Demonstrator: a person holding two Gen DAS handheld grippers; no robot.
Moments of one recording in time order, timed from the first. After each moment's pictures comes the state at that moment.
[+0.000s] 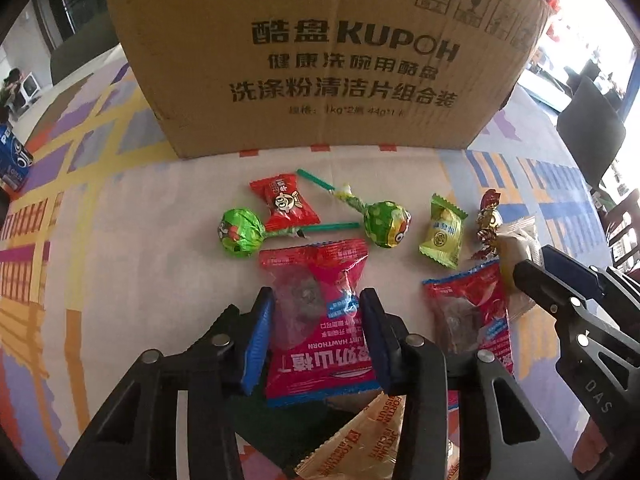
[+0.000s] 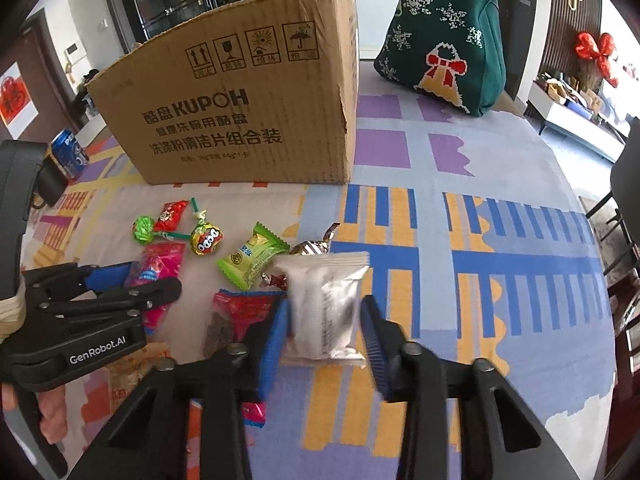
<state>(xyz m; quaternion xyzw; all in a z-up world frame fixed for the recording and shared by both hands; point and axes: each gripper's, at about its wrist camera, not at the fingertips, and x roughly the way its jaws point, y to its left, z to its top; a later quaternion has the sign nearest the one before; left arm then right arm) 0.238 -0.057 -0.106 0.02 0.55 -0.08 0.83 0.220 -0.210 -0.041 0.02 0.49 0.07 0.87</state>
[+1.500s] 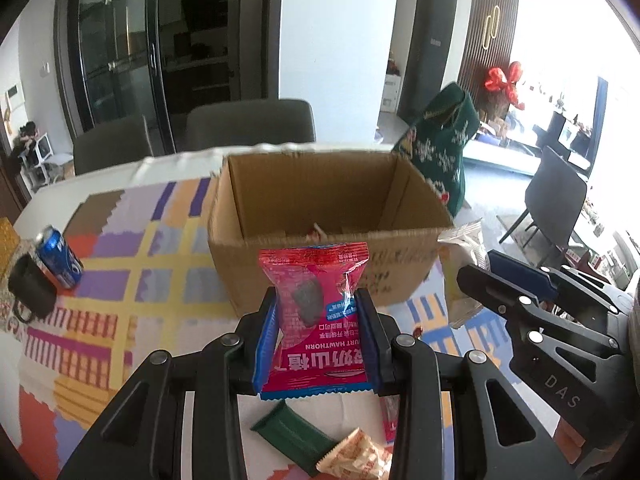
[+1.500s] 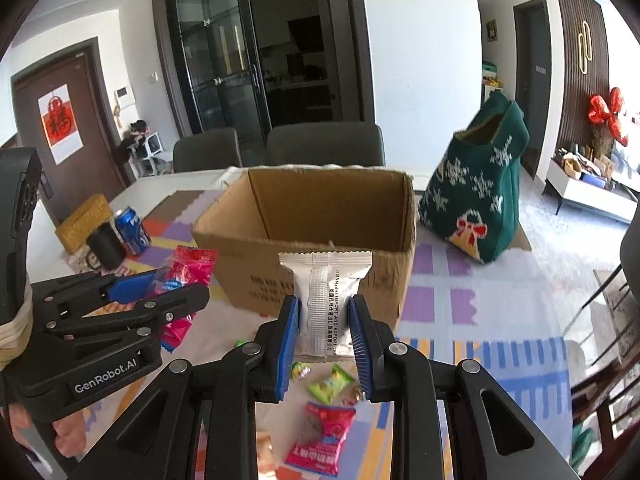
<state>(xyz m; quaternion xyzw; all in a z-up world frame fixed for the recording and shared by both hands) 0.228 -0.035 0.062 0.00 0.38 -0.10 0.92 0.224 -0.179 0.097 0.01 0.35 0.13 0.93</state>
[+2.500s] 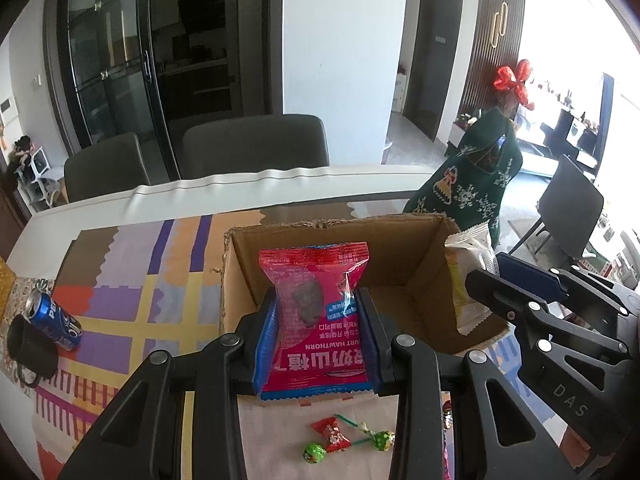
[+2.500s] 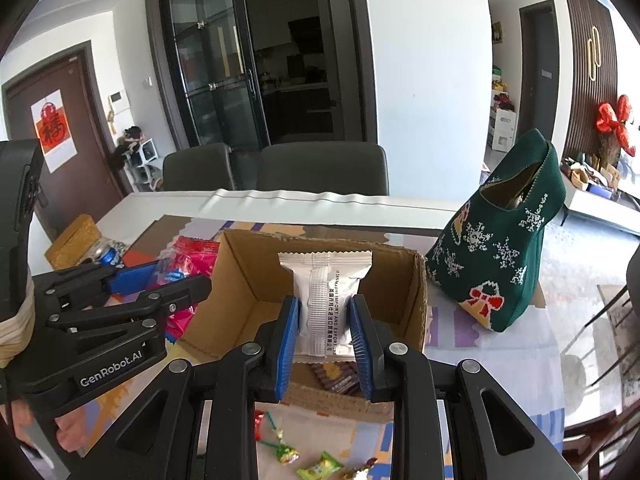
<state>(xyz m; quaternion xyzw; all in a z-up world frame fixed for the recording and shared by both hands) 0.342 -0.030 0.072 0.02 0.39 -0.09 0.91 0.329 -0.170 0.120 0.01 0.35 0.13 0.93</state>
